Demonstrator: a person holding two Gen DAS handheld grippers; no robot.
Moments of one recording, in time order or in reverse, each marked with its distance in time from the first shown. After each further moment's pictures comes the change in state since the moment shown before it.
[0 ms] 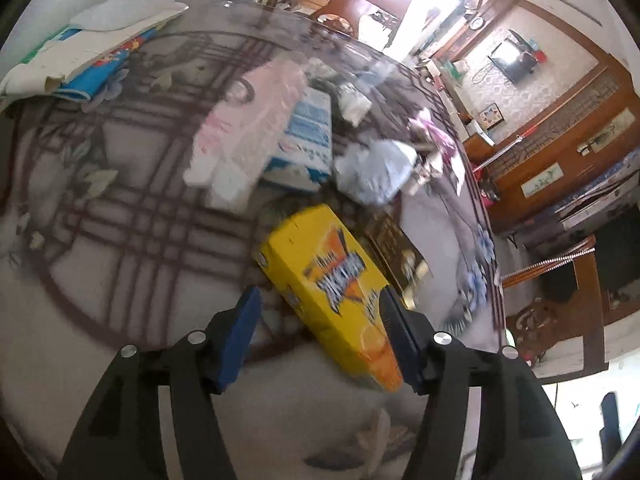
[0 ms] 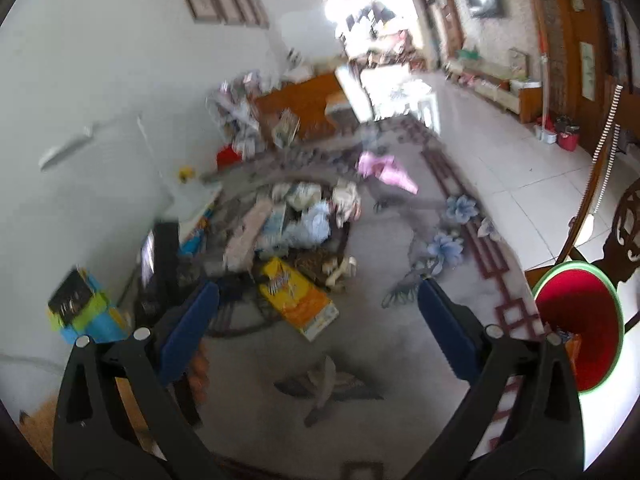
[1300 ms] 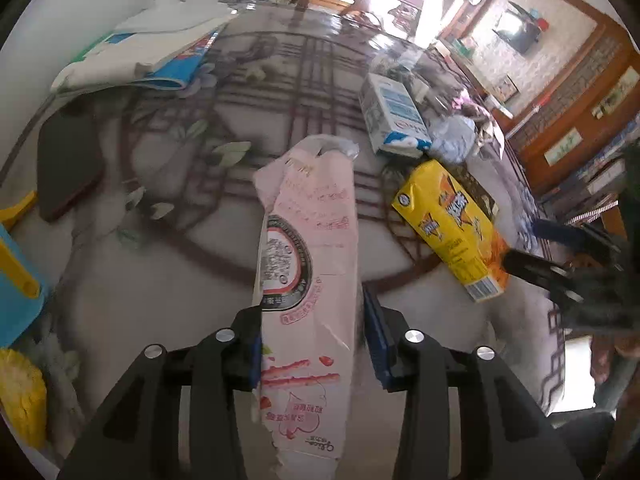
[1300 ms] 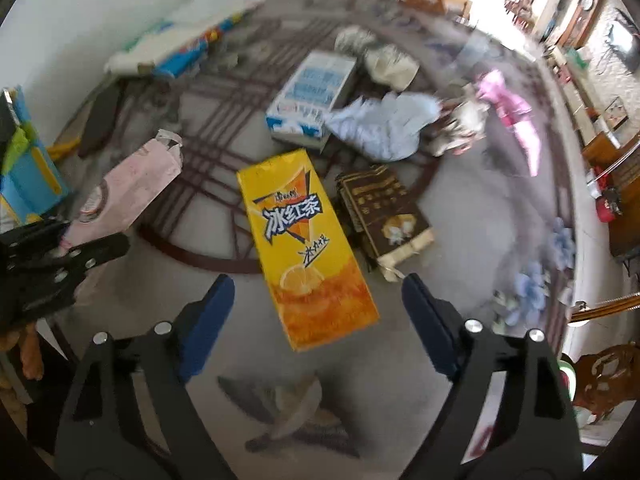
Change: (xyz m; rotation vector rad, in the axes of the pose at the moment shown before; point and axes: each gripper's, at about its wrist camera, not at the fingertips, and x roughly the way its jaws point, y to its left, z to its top) left arm -0.050 0.075 -0.044 0.121 0.034 0.112; right arm 0.201 0.066 0.003 -0.468 0.540 -0.058
